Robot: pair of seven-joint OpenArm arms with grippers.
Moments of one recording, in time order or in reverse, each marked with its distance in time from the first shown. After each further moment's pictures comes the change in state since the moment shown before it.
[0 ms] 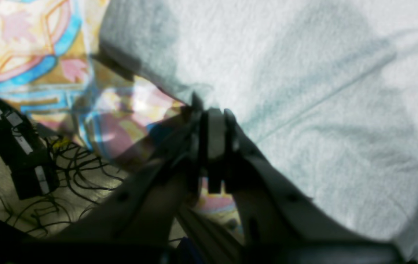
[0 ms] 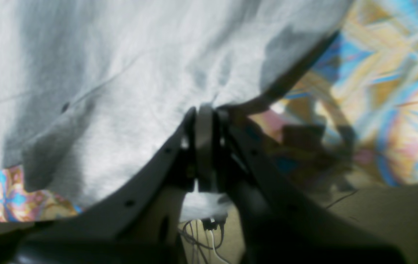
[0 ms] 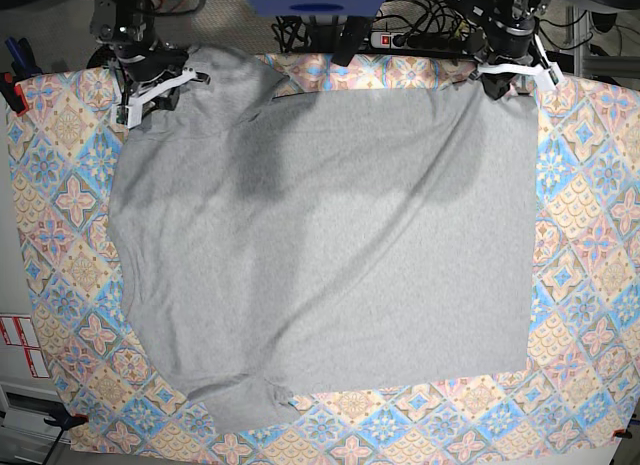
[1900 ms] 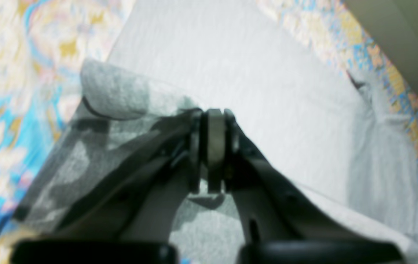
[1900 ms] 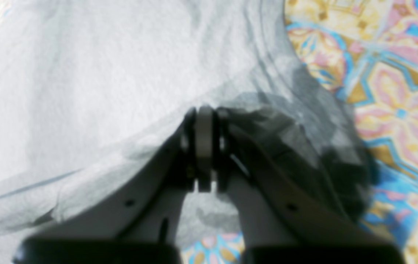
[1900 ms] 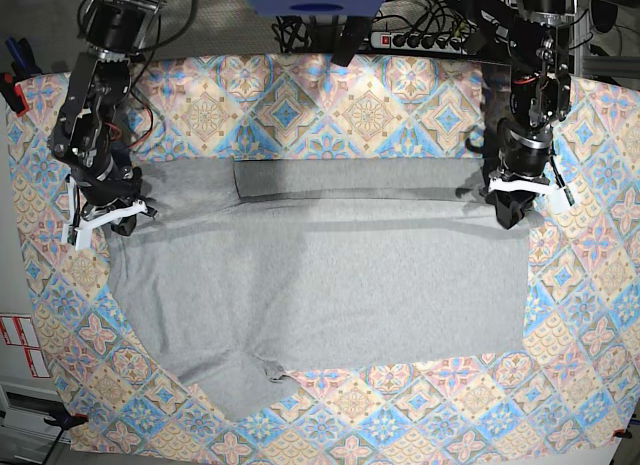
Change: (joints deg) left arm -25.5 -1.9 -1.9 -2.3 6.6 -2.9 5.9; right arm 34.3 -0.2 12.7 -16.8 -0.2 8.7 -7.5
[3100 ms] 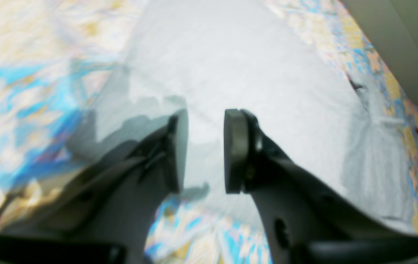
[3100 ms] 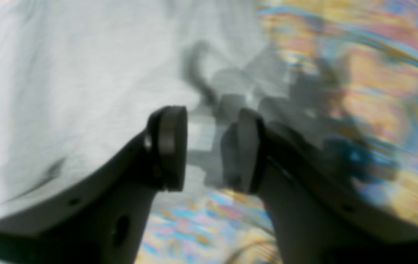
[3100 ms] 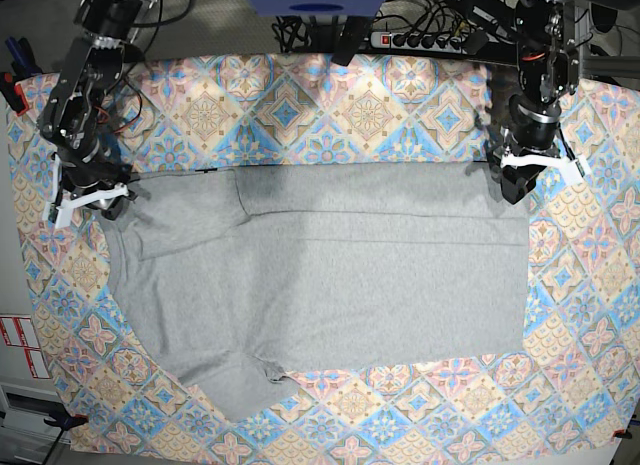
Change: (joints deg) left arm 8.0 0.1 -3.7 5.1 -6.1 0.4 2.5; right arm -3.8 0.2 5.3 1.4 -0.1 -0.2 0.3
